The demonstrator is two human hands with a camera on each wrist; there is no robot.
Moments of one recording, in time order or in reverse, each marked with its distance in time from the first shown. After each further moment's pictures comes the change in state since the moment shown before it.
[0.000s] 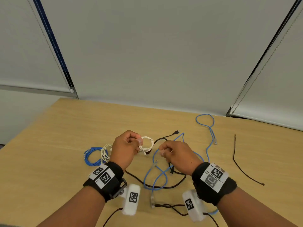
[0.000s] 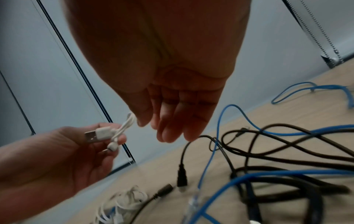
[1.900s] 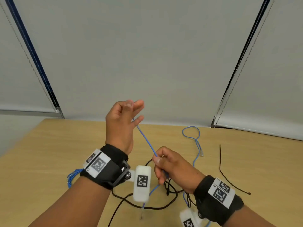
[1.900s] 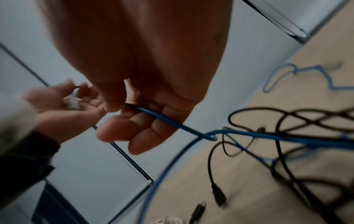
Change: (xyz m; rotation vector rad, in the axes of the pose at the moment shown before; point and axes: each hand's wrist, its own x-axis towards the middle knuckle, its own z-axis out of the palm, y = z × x) left_hand 0.017 0.144 0.048 -0.611 -0.043 0.241; right_hand -0.035 -0.014 -0.042 0.687 -0.163 -0.075
